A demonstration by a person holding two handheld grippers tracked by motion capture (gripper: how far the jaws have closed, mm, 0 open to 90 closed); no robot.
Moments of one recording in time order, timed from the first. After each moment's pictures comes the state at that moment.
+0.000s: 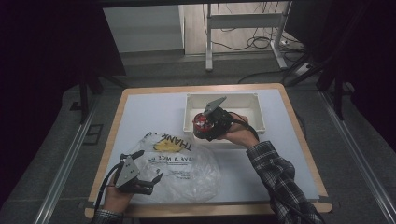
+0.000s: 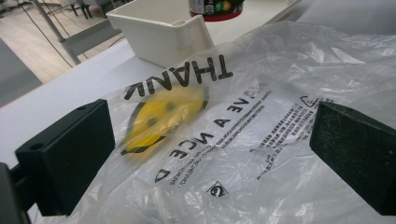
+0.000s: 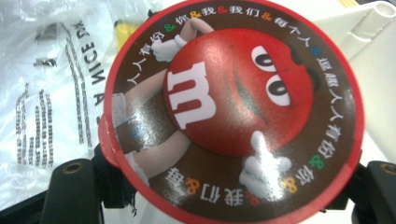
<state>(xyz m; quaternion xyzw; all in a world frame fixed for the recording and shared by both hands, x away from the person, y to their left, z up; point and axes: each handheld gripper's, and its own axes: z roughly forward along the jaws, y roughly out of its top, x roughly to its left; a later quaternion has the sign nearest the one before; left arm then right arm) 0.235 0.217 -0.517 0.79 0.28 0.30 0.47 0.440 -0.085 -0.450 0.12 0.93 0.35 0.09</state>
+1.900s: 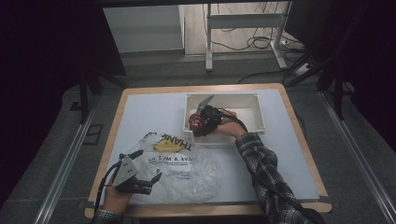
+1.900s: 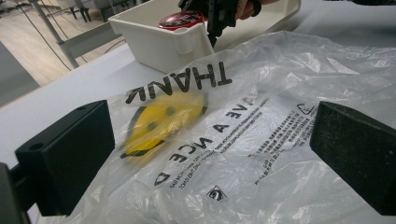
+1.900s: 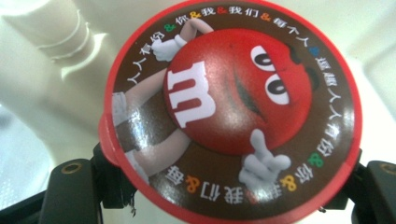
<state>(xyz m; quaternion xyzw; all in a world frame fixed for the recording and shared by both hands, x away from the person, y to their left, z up) 0.234 0.220 -0.516 0.78 0.28 0.29 0.48 0.506 -0.060 -0.510 0.09 0.95 0.31 0.05</state>
